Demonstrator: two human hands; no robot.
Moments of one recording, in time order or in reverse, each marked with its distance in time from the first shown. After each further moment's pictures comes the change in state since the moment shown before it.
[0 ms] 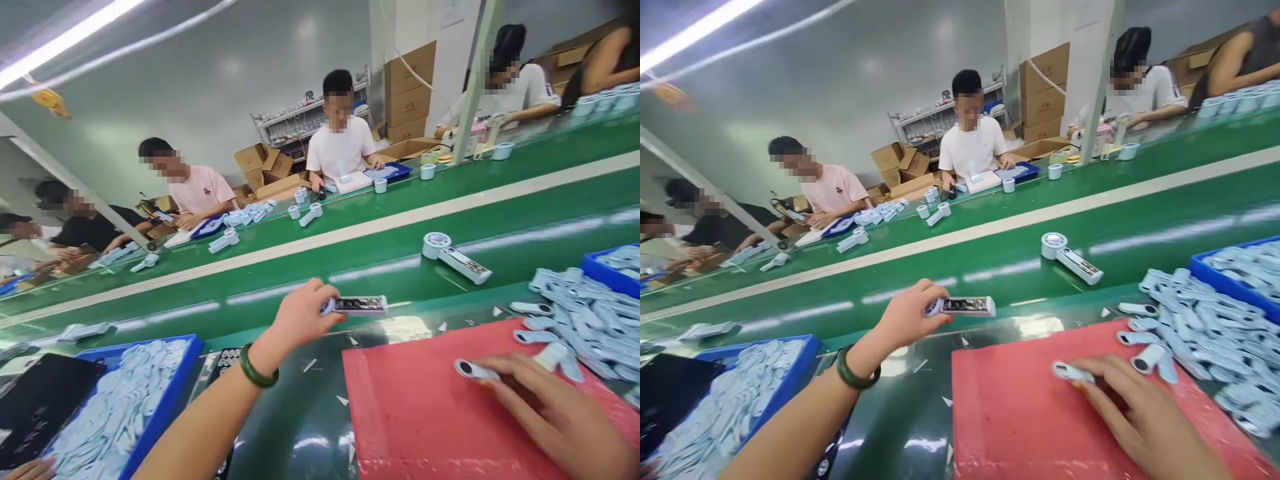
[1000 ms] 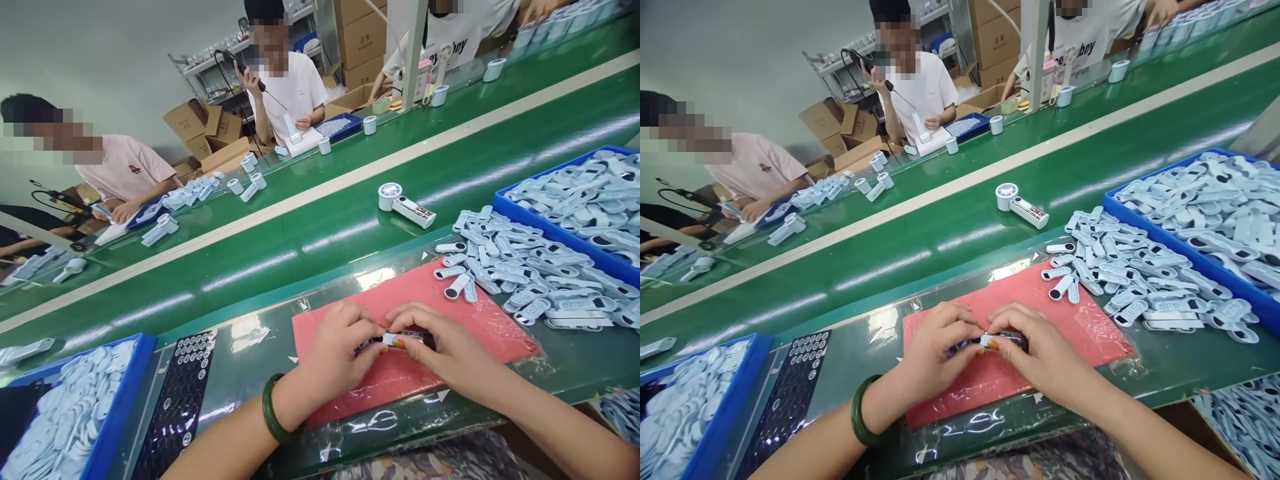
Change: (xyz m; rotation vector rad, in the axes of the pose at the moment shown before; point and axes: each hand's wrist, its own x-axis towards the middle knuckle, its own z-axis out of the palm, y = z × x) left_hand -0.024 0.152 0.069 -0.629 0.123 0.473; right_hand 0.001 -0.030 -0.017 0.480 -0.326 0.232
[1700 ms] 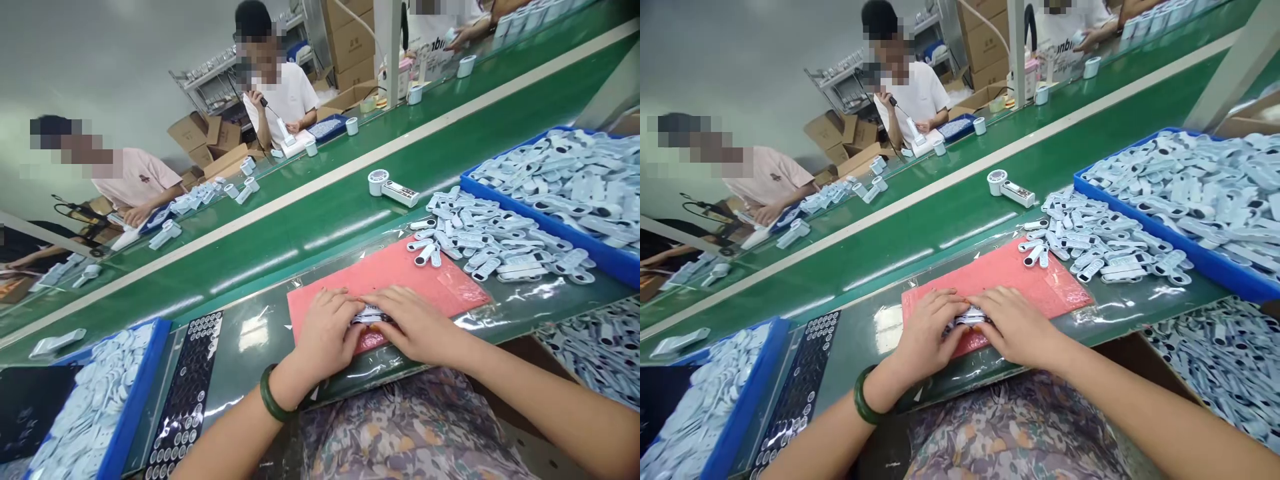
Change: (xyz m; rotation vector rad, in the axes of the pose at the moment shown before) left_hand -0.025 0.034 0.017 0.264 -0.065 -0.031; right_hand -0.028 0.006 0.008 -0.493 -0.067 -0.288
